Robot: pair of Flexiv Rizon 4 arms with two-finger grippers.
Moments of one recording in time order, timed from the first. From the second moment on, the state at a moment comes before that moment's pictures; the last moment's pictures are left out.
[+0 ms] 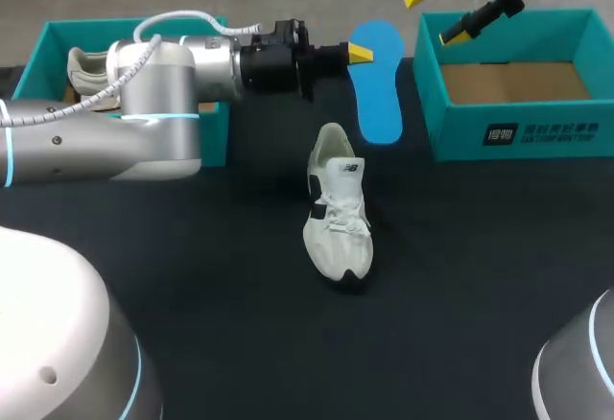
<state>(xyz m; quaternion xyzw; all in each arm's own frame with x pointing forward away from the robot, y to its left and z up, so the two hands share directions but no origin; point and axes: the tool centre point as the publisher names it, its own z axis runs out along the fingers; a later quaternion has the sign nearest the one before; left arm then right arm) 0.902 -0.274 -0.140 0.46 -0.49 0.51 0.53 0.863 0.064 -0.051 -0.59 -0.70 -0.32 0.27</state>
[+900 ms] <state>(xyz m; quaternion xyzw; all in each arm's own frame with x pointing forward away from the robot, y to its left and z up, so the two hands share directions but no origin) 0.899 -0.270 -0.127 0.45 -0.48 0.52 0.54 0.872 0.025 -0.085 -0.55 -0.64 -0.42 0.34</state>
